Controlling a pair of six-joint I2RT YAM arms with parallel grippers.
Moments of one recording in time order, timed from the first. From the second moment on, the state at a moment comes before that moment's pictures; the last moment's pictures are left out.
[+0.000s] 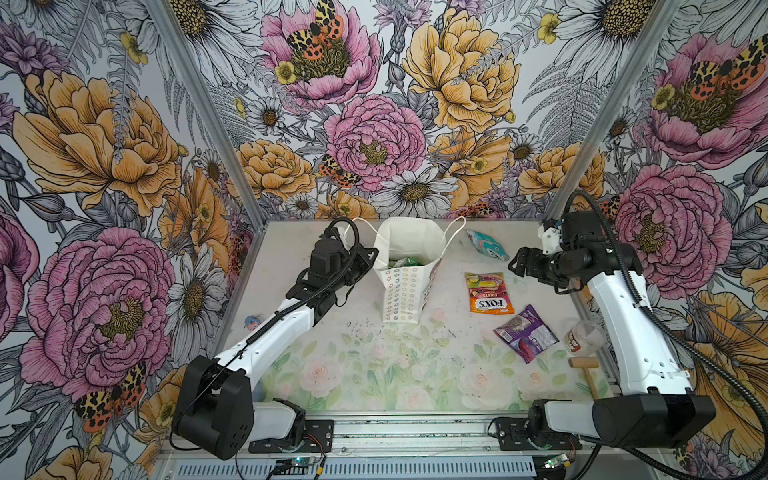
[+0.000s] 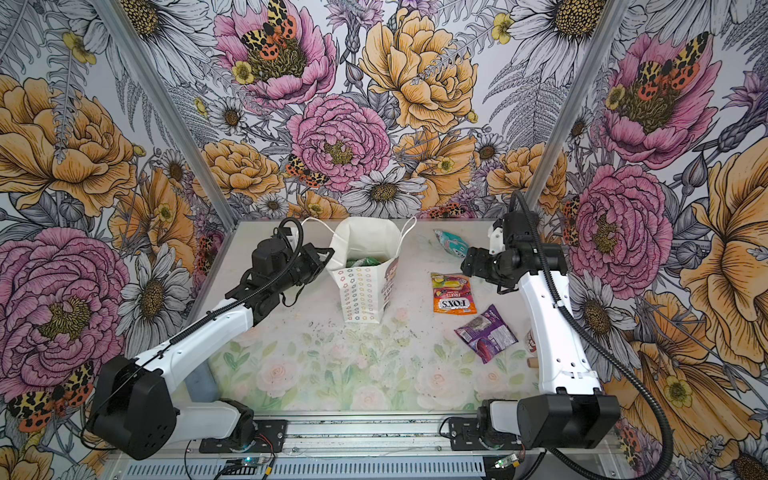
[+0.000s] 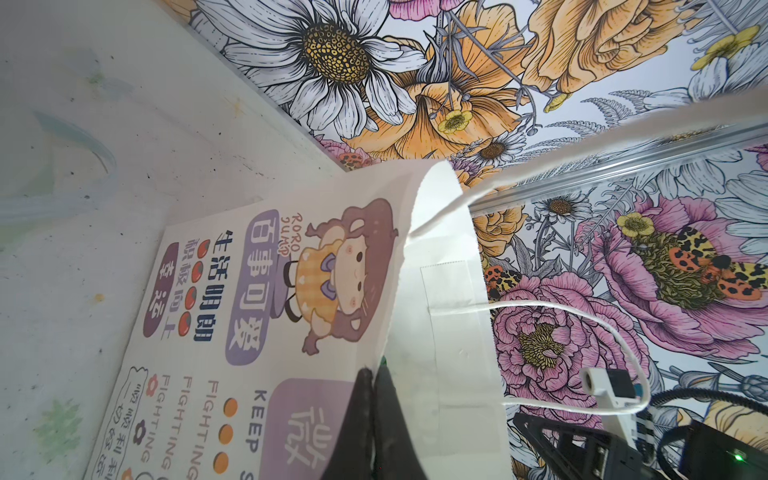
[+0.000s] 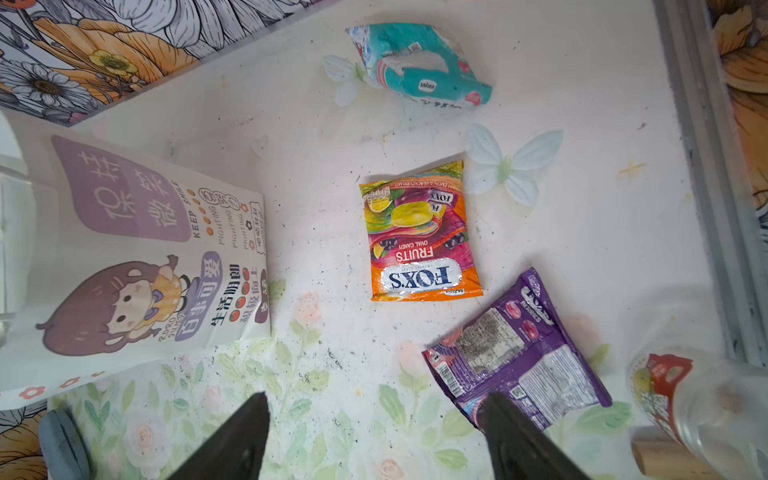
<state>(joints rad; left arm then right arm) -0.40 1.32 0.94 0.10 0.24 -1.06 -0.05 1.33 1.50 -1.20 -0.25 0.21</state>
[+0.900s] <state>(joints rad) -0.39 1.31 0.93 0.09 0.24 -1.06 -0.18 1.62 1.35 -1.02 -0.40 0.10</state>
